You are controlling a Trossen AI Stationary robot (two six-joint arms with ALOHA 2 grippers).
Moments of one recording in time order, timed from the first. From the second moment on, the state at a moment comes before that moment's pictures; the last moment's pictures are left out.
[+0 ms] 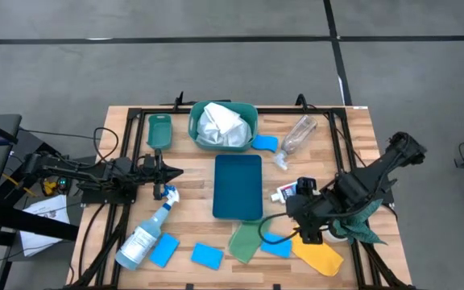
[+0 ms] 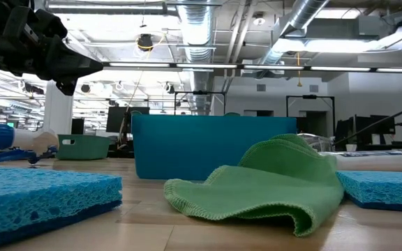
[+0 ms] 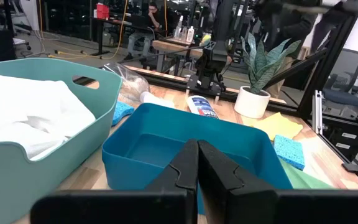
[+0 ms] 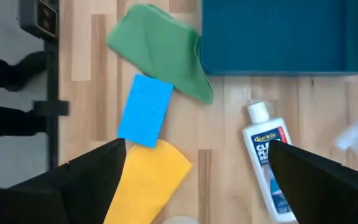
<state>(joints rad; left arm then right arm) -0.09 0.34 0.01 0.29 -0.25 -0.19 0.58 1.47 1.49 -1.24 0.20 0.54</state>
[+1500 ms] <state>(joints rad) -0.09 0.34 0.01 0.30 -0.25 -0.19 0.19 1.46 0.82 -0.58 -0.04 -0.14</state>
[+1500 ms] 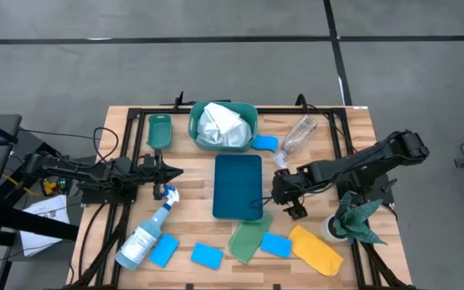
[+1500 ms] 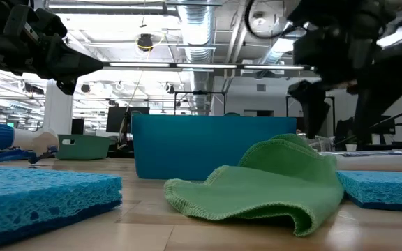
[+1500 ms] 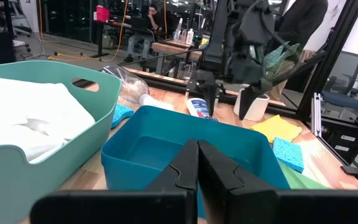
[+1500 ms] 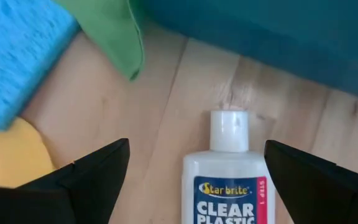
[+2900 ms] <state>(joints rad) -0.09 0.34 0.01 0.30 -0.25 -0.19 0.11 1.60 0.75 -0.40 -0.03 -0.21</state>
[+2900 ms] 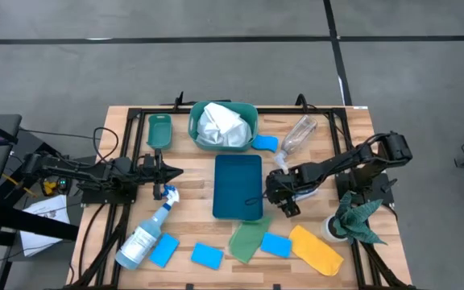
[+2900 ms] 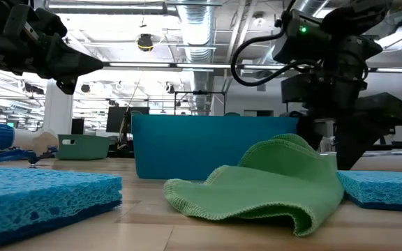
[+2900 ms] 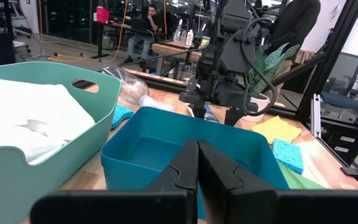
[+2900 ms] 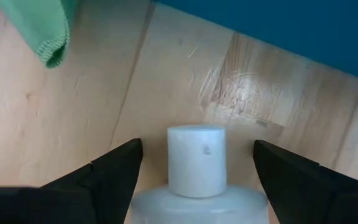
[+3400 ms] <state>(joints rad) -0.09 0.34 0.01 0.30 -0.25 -0.19 0.09 1.60 0.75 -0.46 -0.04 -0.15</state>
